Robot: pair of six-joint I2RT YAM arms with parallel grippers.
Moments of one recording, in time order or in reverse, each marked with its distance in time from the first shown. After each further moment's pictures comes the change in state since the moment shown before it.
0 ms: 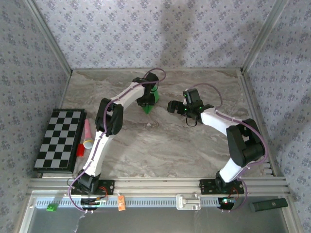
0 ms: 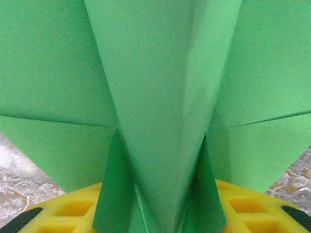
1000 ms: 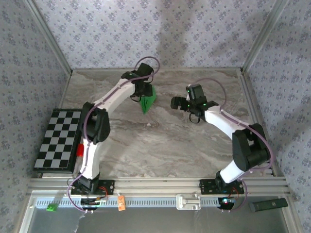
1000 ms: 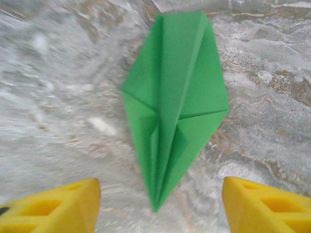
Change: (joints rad) left arm 0.000 -0.385 -0.235 0.088 -0.109 -0.050; right arm -0.023 -0.086 0.071 -0.106 0.088 -0.102
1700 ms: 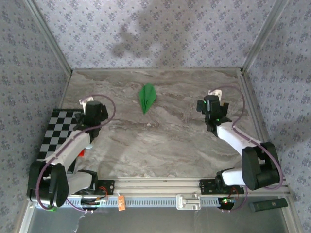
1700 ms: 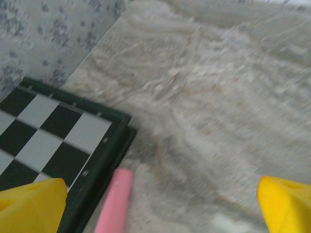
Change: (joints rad) left arm 0.350 -0.929 -1.313 0.796 -0.310 0.243; right arm -0.145 -0.214 -0.387 0.360 0.519 -0.272
